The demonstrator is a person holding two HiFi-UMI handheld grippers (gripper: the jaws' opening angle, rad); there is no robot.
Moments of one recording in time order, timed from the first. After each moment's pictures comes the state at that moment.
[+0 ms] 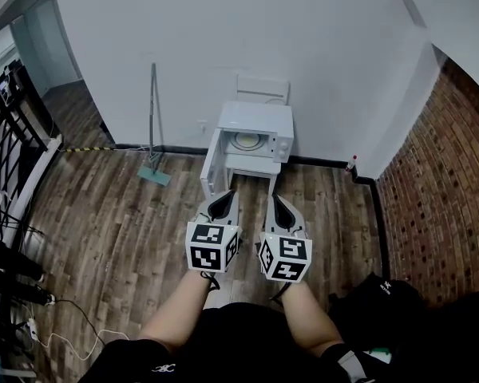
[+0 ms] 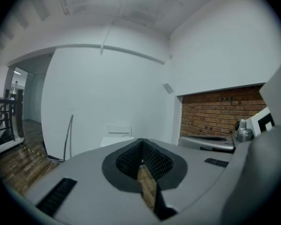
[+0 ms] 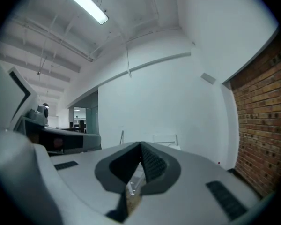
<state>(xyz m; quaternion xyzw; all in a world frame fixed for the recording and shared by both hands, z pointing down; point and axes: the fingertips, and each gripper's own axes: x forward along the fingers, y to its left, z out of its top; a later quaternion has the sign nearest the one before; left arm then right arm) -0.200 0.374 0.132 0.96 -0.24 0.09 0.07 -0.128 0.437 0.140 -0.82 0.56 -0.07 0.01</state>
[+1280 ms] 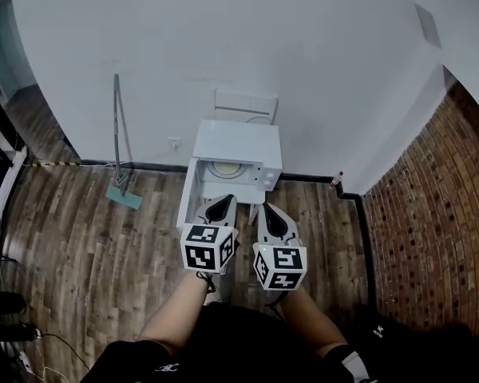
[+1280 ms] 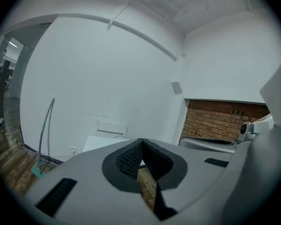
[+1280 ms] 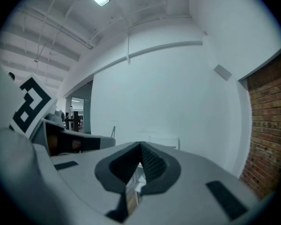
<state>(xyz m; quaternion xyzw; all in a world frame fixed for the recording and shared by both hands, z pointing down) -0.035 0.171 0.166 0.97 -0.18 0.09 0.15 0.006 0.239 0.155 -0.82 0.56 -0.07 -0.04</state>
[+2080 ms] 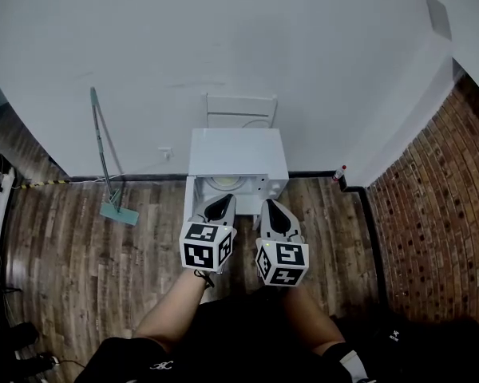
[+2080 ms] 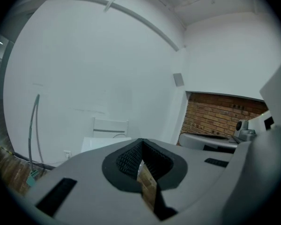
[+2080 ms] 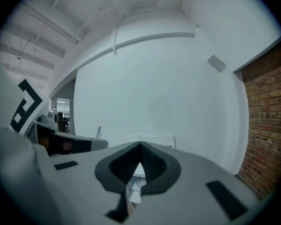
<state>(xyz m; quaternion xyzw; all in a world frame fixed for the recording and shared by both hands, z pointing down) 0.036 0.052 0.201 0.97 -0.13 0.13 0.14 0.085 0.126 0.187 -0.86 0.51 -0.10 -0.02</state>
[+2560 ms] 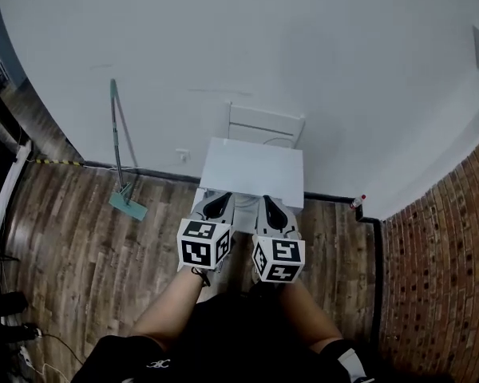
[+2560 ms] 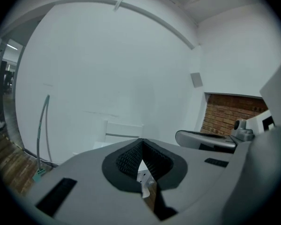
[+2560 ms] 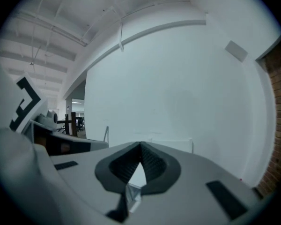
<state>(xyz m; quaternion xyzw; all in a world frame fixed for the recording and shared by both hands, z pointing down) 0.085 -0.025 0.211 0.96 -0.22 0.13 0.16 0.146 0.031 0.196 -0.80 0.59 -0.09 -0.02</state>
